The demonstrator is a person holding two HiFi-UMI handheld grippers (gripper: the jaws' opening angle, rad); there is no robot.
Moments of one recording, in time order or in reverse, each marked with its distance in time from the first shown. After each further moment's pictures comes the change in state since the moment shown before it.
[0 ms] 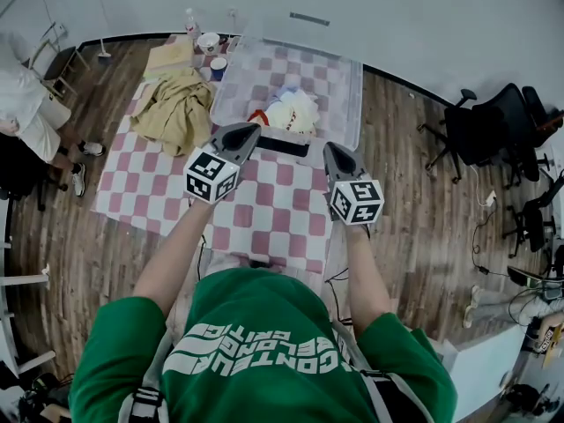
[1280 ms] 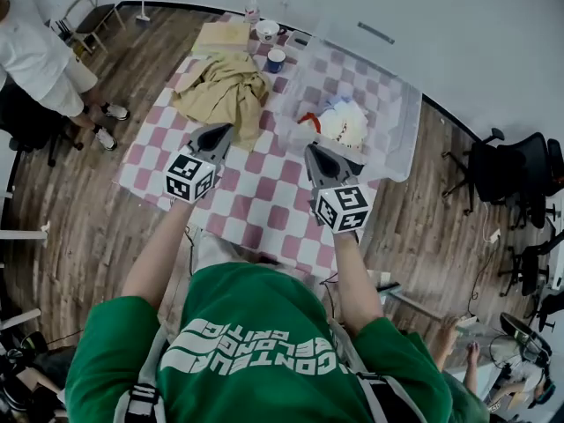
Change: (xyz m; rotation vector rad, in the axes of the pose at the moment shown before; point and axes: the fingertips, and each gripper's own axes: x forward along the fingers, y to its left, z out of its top) left arm -0.156 0.161 -0.061 -0.050 0.074 0.263; right arm 0.108 0.181 0.014 -0.032 0.035 0.271
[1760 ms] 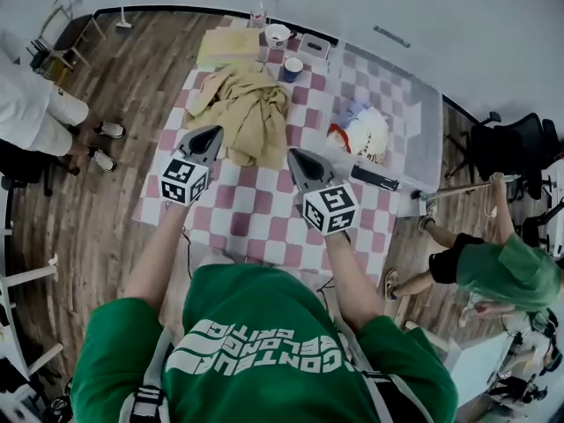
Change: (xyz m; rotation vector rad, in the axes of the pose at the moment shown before) left arm -0.009 0.174 -0.032 -0.003 0.045 -0.058; right arm 0.155 0.090 0.007 0.036 0.063 -0.022
